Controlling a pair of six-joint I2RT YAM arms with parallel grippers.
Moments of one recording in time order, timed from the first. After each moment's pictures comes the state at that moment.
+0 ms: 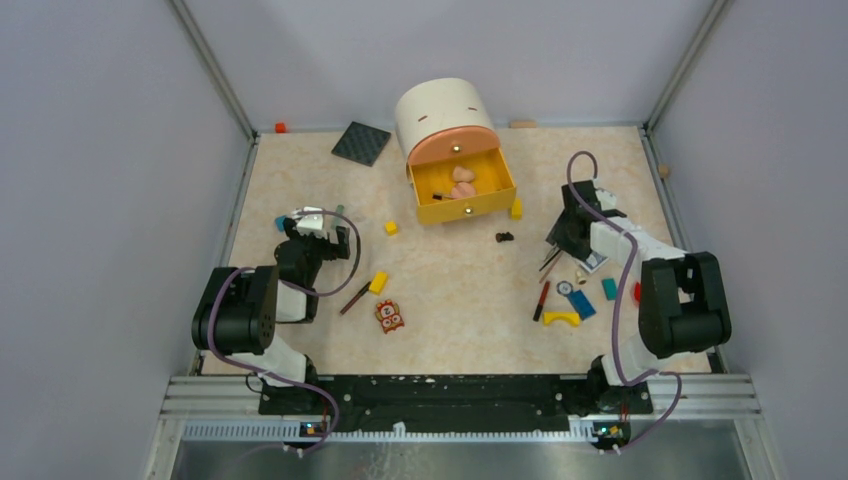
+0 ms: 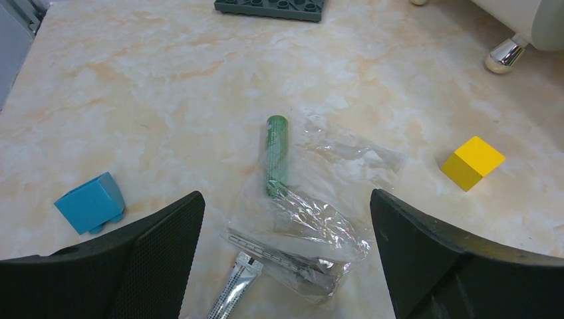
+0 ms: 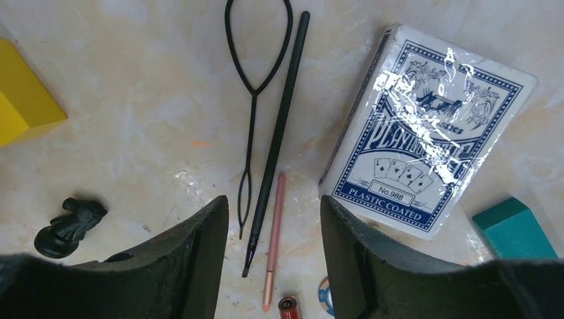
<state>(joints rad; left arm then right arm) 0.02 1.58 0.27 1.20 0.19 0.06 0.16 1.55 0.90 -0.42 0.26 0.68</state>
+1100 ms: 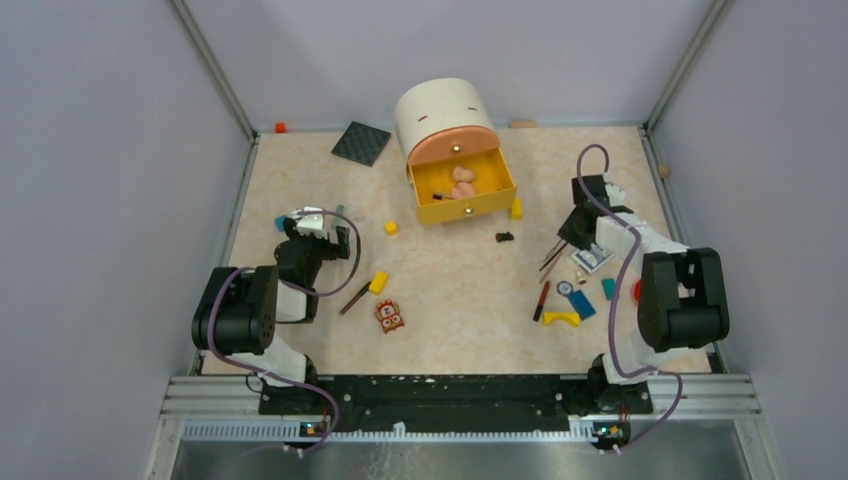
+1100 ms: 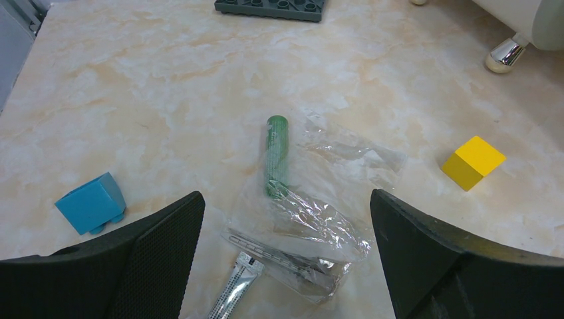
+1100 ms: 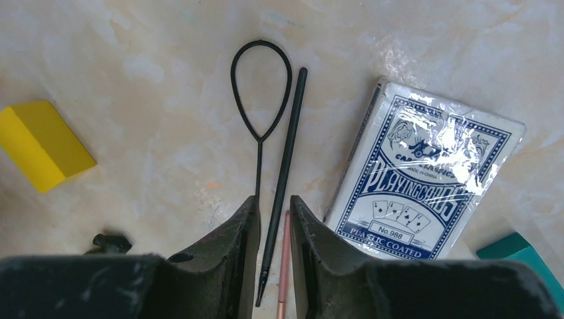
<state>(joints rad) 0.02 1.58 0.27 1.20 0.19 0.07 0.10 1.57 0.93 -0.36 0.24 0.68</state>
